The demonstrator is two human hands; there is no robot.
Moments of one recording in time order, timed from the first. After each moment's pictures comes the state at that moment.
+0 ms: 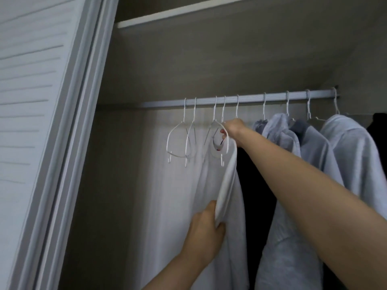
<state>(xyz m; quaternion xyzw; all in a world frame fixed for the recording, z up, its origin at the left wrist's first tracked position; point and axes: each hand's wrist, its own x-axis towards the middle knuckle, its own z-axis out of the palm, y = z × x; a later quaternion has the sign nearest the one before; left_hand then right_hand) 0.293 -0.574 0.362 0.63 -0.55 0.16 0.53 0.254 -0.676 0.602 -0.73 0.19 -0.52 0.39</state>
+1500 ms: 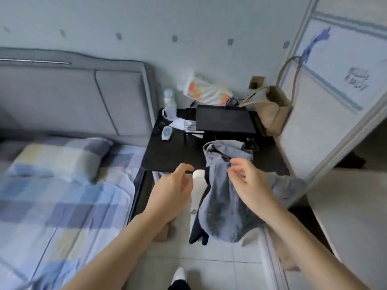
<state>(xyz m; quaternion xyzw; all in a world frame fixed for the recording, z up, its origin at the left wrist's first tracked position) -0.148 0.035 0.005 0.92 0.15 0.17 0.33 -0.041 -0.150 0.028 -0.87 -0.25 0.04 0.42</state>
